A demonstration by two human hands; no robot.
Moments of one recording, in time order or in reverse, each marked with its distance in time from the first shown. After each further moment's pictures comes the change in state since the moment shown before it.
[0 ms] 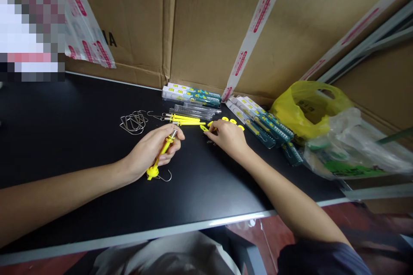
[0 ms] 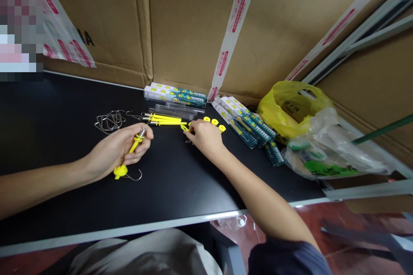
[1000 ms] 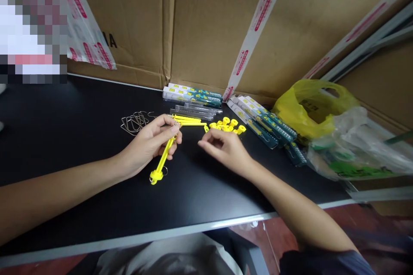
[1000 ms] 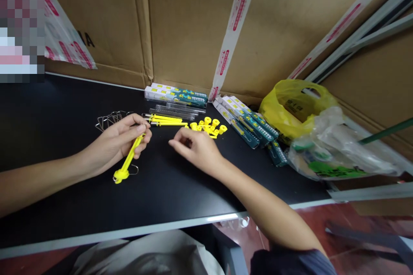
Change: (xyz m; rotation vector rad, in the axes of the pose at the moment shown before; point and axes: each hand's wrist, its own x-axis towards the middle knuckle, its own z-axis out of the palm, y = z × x) left_hand 0.003 0.003 -0.010 0.064 0.050 0.090; right_hand -0.029 -0.020 -0.014 0.740 -0.035 -0.200
